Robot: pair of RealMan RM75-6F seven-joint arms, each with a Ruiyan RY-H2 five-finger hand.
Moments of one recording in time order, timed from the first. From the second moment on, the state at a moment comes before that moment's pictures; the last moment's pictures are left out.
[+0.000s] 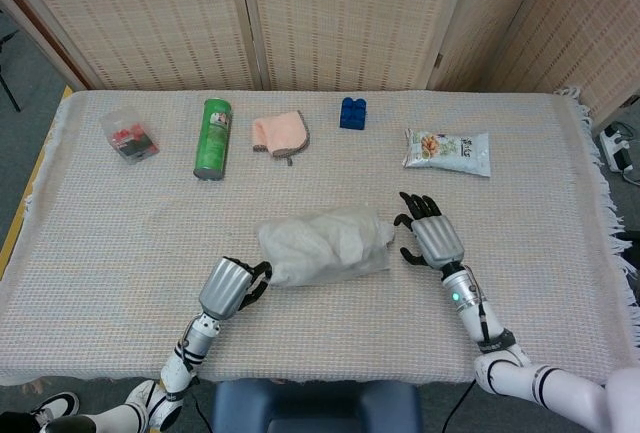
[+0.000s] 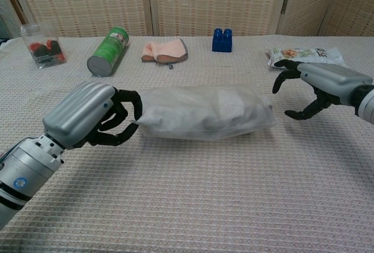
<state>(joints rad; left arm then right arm) -0.55 -2.08 -0.03 -0.68 1.66 1.53 -0.12 0.58 -1.64 0.21 -1.19 -1.29 0.96 -0.15</state>
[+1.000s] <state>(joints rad) -0.57 -2.05 -0.05 -0.70 1.66 1.53 -0.11 0.65 -1.87 0.22 -0.92 -1.31 1.05 -0.10</state>
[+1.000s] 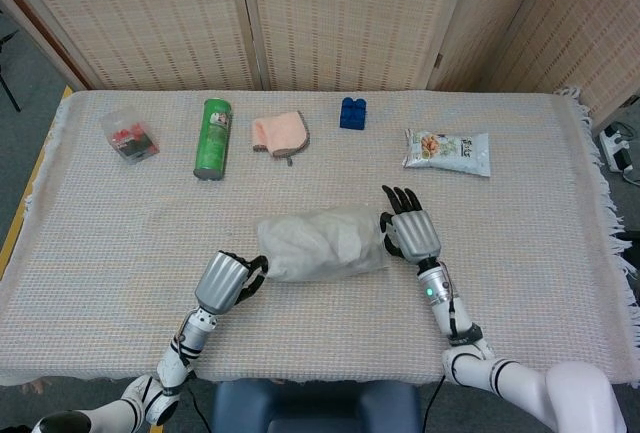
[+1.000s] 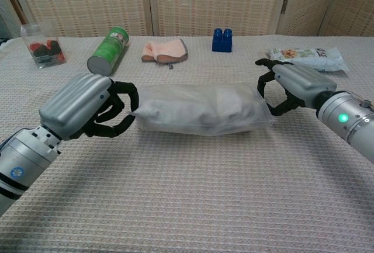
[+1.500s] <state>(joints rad) -0.57 -2.04 -0.05 -0.69 1.65 1.52 -0.11 0.63 -1.84 0.24 -0.92 -1.29 1.07 -0.11</state>
